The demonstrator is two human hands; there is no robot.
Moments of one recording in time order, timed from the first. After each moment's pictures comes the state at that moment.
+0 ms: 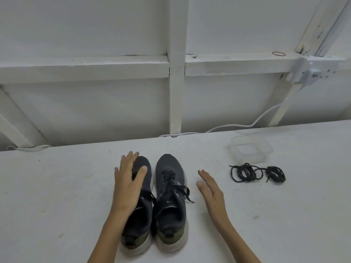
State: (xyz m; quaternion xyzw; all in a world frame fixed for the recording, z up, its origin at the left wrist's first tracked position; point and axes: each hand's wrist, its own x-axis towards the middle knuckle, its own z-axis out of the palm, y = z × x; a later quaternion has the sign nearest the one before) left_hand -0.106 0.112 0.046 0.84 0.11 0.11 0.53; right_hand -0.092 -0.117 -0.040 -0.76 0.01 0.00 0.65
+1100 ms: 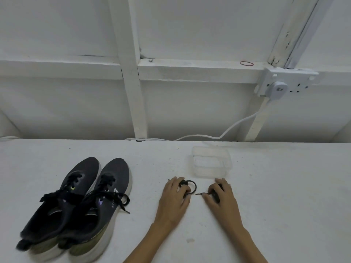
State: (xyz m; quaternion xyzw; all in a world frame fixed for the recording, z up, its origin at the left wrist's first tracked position) left_hand -0.028 -0.157 -0.093 0.94 -0.06 0.14 0.29; right_hand 0.000 -0.350 -0.082 -0.92 -0.10 -0.07 0.37
